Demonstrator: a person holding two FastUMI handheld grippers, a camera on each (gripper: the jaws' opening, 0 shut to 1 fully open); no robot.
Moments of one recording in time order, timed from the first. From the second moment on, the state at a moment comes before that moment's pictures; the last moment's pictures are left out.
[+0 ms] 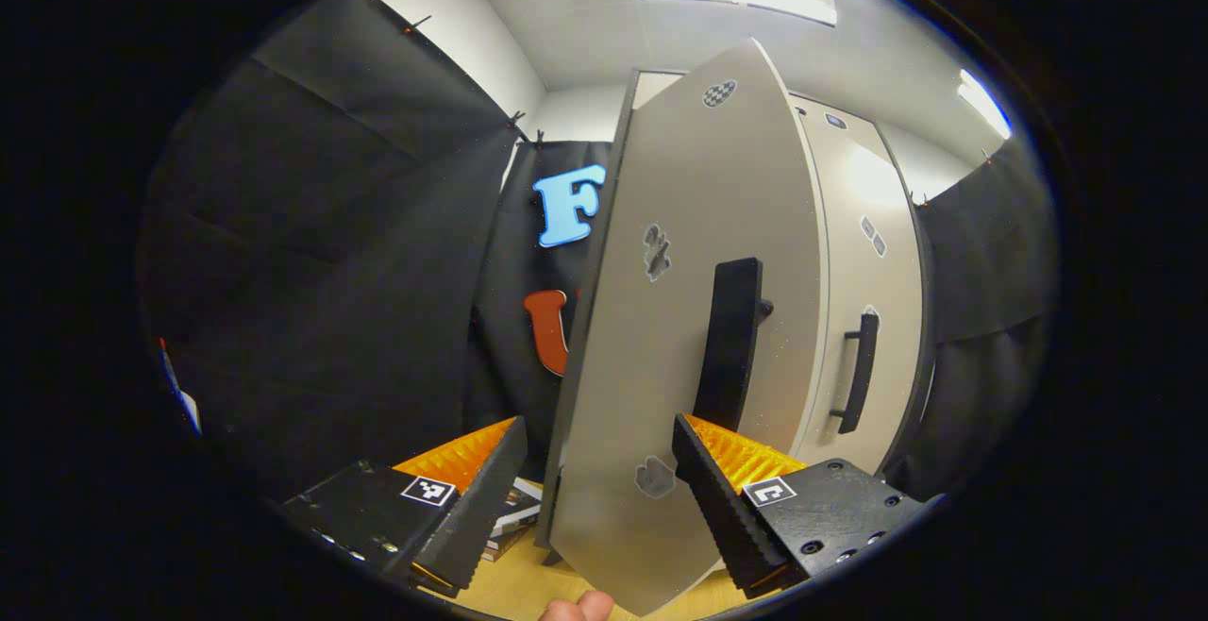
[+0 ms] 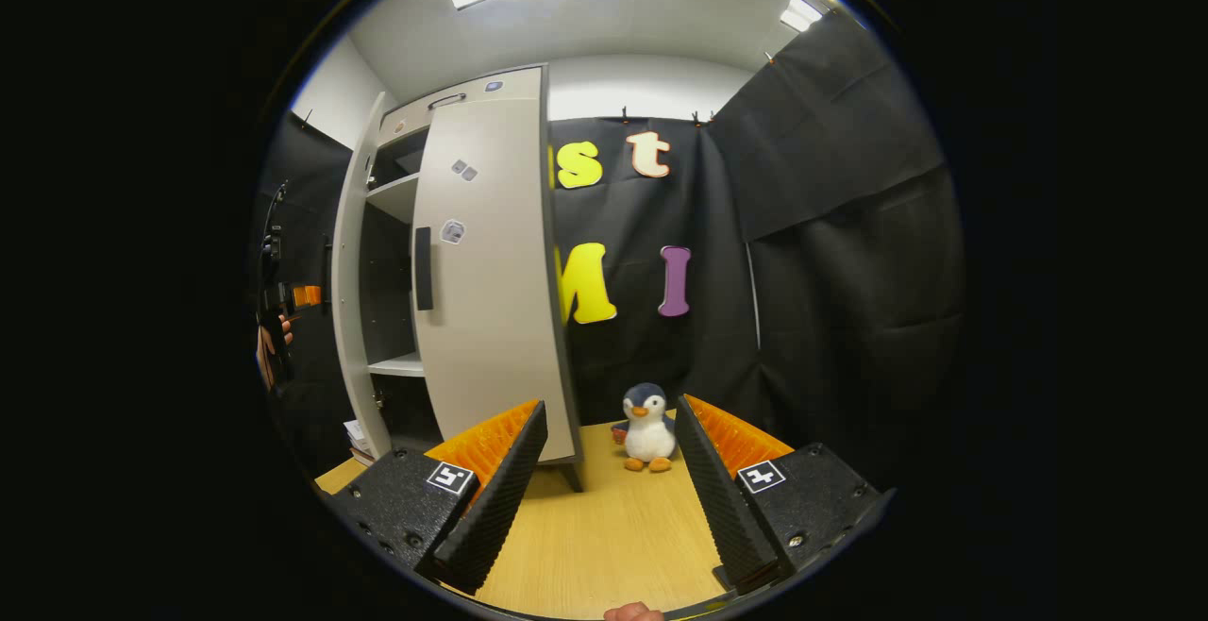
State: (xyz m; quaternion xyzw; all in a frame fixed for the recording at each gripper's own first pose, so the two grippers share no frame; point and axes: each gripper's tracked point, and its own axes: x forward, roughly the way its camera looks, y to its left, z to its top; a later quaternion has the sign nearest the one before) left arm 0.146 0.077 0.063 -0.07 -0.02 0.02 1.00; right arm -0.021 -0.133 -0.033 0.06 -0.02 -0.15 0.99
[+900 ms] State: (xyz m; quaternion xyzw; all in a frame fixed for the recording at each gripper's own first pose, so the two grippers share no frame) left arm 0.048 0.042 0.044 -0.04 -0.04 0.01 1.00; right arm -0.018 -0.140 -0.043 0.03 0.00 -0.16 0.99
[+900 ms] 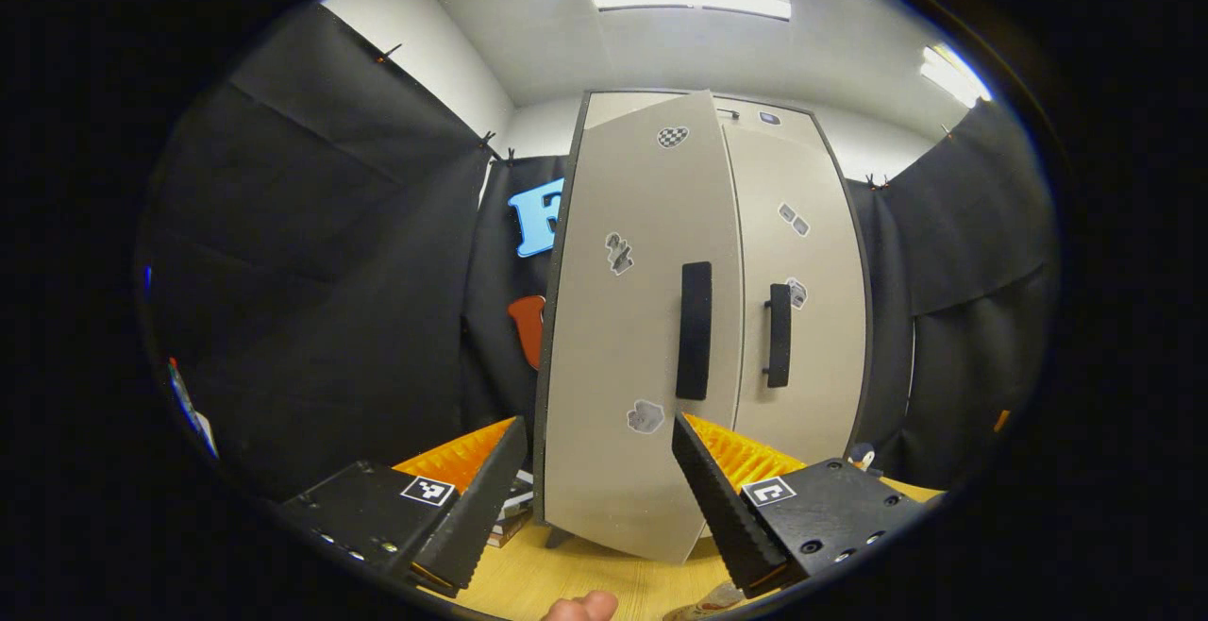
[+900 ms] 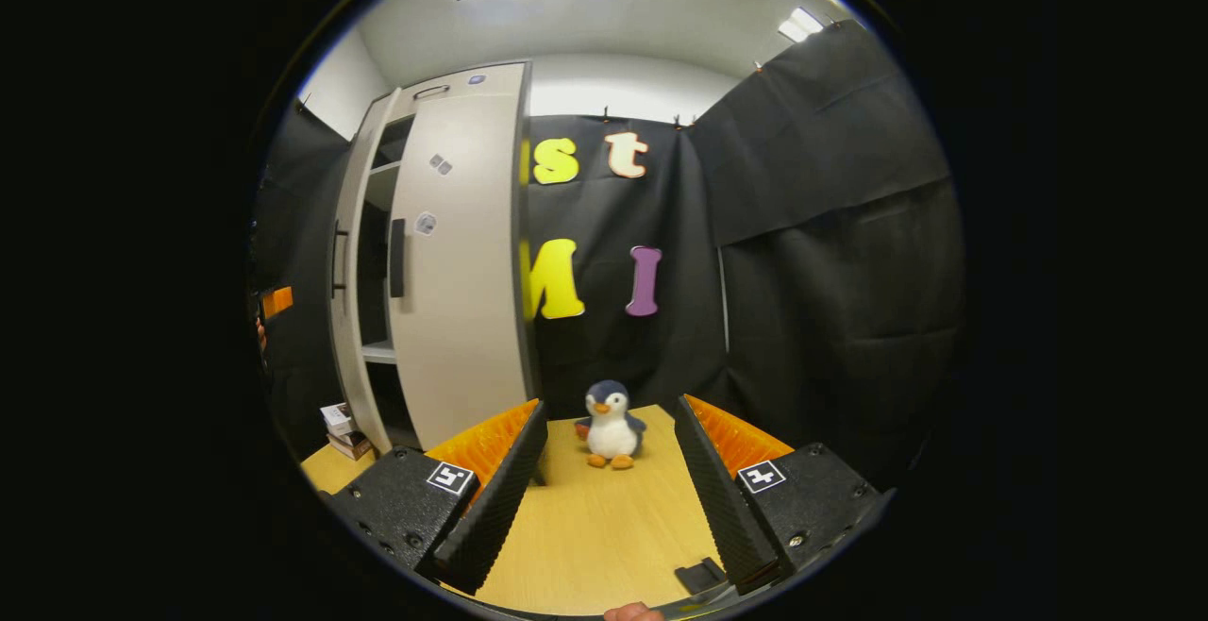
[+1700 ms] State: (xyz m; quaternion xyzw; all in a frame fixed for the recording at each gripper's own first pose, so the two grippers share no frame) left arm 0.018 0.047 -0.013 0.00 -0.03 0.07 1.00; right arm 0.020 -0.085 -0.035 0.02 0.01 -0.10 0.99
